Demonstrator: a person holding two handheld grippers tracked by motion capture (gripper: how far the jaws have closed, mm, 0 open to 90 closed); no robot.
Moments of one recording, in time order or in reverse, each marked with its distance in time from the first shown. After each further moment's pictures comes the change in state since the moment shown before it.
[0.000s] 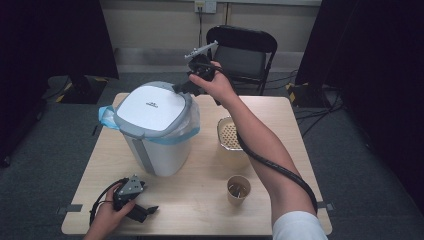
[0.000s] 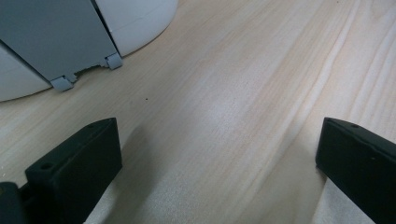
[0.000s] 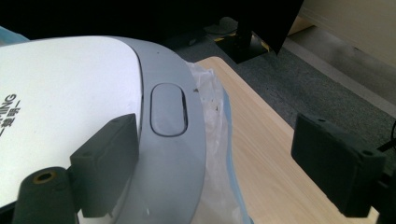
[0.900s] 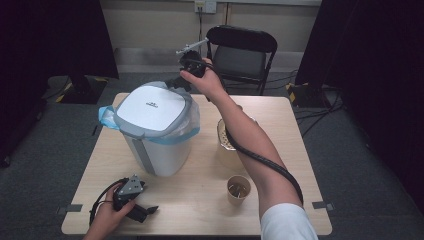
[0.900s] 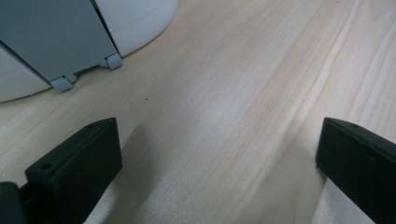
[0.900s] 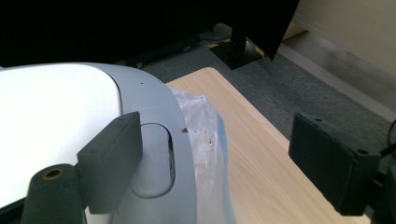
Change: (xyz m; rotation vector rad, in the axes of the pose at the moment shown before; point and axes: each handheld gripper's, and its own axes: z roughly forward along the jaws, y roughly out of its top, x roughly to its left) left arm 0.000 0.000 0.000 -0.005 -0.006 0.002; right arm -0.003 0.013 0.025 -0.023 -0.017 0.023
